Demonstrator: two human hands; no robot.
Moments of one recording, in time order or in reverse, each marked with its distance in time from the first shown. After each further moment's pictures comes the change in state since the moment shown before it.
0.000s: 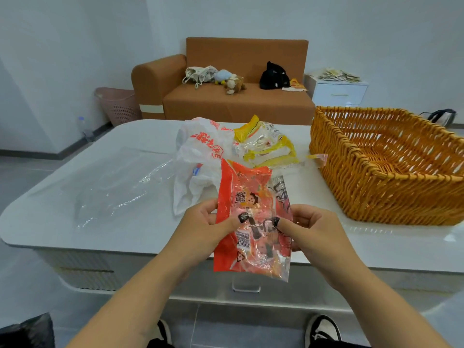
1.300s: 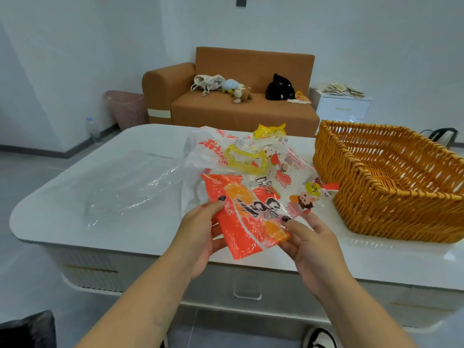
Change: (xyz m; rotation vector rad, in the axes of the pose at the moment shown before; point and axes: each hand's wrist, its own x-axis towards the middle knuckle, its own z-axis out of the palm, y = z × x) left_hand 0.011 0.000 -0.004 -0.501 0.138 -0.125; right_hand 0.004 0.003 0.021 0.540 0.139 0.163
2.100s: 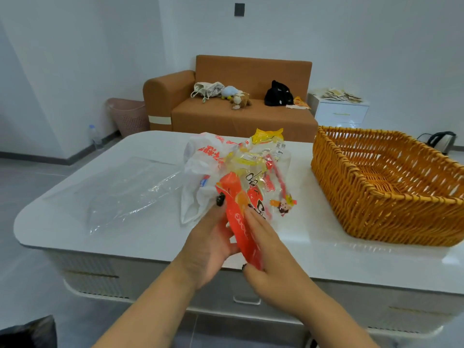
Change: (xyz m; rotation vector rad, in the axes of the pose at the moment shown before) left_hand -0.013 -0.005 0.006 -0.126 -0.432 0.155; right_hand -0.015 0.024 0.010 -1.131 -0.543 -0.497
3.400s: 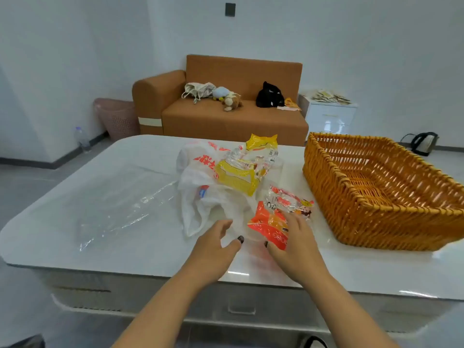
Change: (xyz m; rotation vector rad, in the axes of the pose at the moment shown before) left_hand 0.028 -0.015 -0.018 1.026 0.230 -0.122; right_hand 0.031 0.064 -0.035 -0.329 0.268 0.426
